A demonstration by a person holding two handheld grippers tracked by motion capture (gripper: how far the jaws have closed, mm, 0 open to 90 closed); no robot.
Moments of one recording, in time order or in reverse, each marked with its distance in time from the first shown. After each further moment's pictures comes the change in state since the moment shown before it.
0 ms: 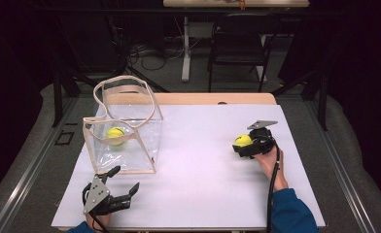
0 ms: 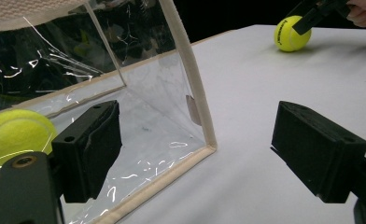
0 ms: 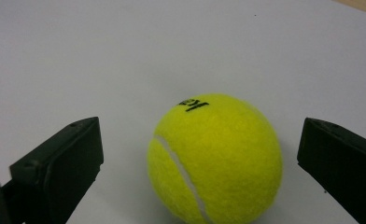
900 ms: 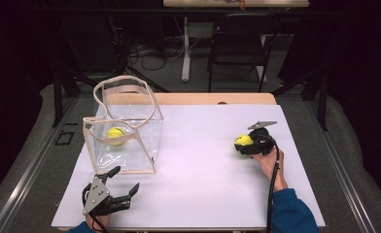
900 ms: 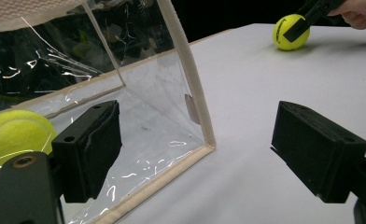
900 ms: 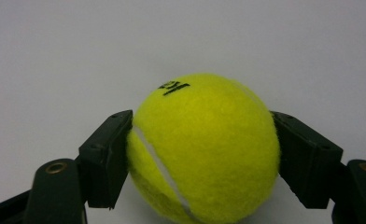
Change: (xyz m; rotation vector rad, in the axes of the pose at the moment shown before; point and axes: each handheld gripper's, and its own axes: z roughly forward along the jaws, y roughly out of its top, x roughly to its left) left arm 0.000 0.000 -0.001 0.004 -0.005 0.003; right arm -0.006 -0.006 0.009 0.048 -0.016 0.061
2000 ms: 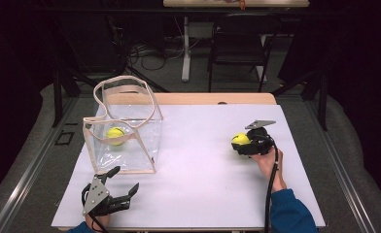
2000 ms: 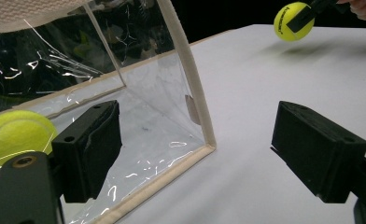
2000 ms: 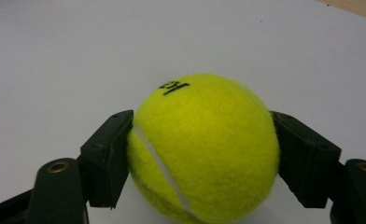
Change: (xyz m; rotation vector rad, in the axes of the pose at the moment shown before) left arm 0.000 0.000 0.000 0.000 0.003 0.003; right arm 0.020 0.012 -0.017 -0.041 0.005 -0.052
